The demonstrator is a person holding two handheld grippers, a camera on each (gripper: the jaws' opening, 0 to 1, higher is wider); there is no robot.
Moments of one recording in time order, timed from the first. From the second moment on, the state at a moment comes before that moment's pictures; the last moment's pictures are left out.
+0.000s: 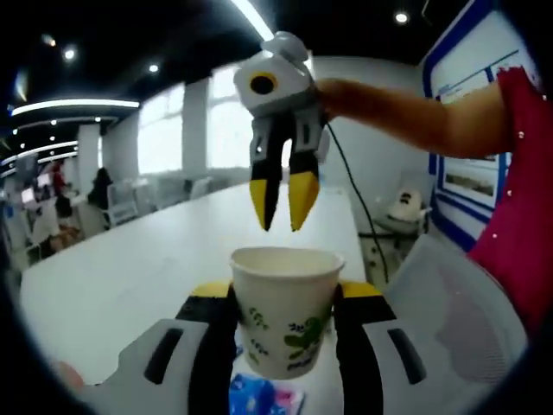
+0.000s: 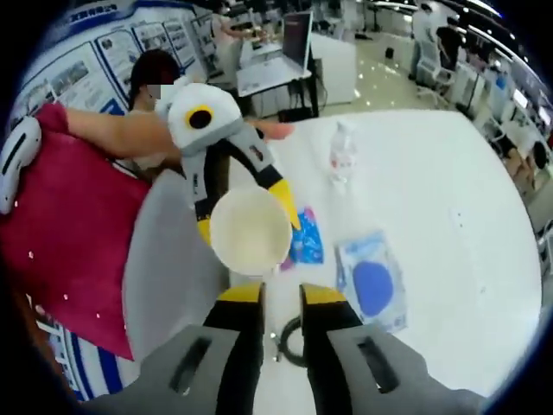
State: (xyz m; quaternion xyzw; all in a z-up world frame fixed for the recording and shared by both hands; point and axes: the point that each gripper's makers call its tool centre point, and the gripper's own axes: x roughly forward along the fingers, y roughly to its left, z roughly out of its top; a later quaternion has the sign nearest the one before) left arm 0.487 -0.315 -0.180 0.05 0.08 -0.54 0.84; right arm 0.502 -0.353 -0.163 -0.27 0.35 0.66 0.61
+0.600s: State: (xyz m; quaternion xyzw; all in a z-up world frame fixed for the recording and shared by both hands) left arm 0.503 -0.278 -0.180 -0.01 0.07 -0.48 0.87; right arm 0.511 -0.358 -0.173 -0.18 0.18 0.64 0.73
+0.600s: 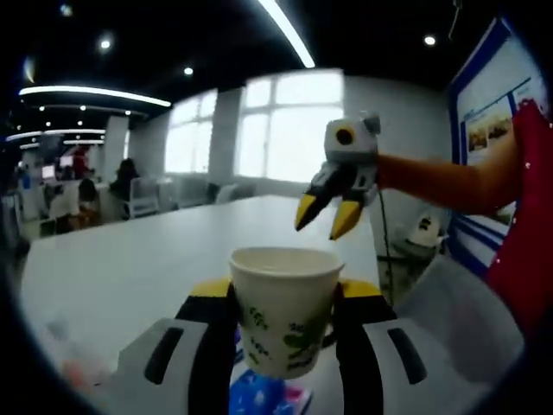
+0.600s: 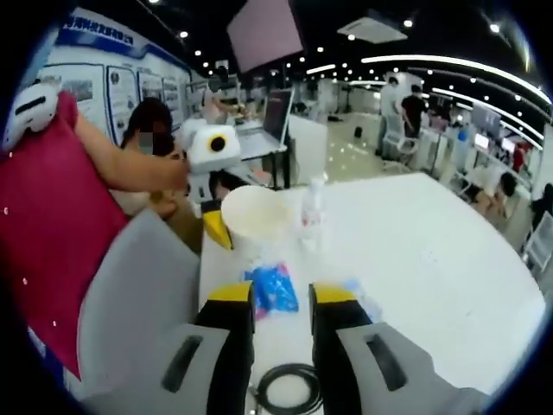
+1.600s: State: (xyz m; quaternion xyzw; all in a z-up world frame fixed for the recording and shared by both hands) left arm 0.572 -0.222 -0.237 -0.06 0.07 -0.31 0.95; right arm 0.506 -0.386 -0.205 -0.08 0.10 0.63 0.76
